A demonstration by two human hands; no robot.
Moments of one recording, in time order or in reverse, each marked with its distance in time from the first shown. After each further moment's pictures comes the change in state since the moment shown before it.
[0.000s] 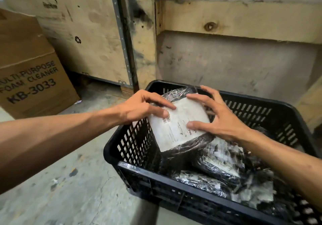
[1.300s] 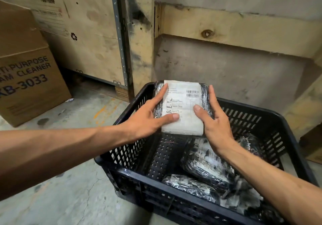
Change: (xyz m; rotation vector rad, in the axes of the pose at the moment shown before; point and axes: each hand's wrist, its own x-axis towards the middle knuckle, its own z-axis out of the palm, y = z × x) left_hand 0.002 -0.020 0.049 -0.202 0.164 -0.006; right_hand -0.009 -0.003 0.025 0.610 0.409 0.103
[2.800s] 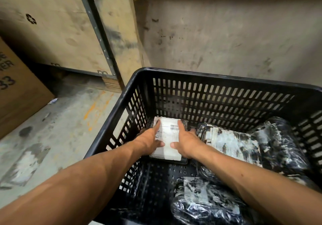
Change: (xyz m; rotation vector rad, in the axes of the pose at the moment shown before) left_hand 0.052 -0.133 0.013 0.659 -0.256 -0.675; right_hand 0.031 0.131 0.062 -0.961 -0.502 0.748
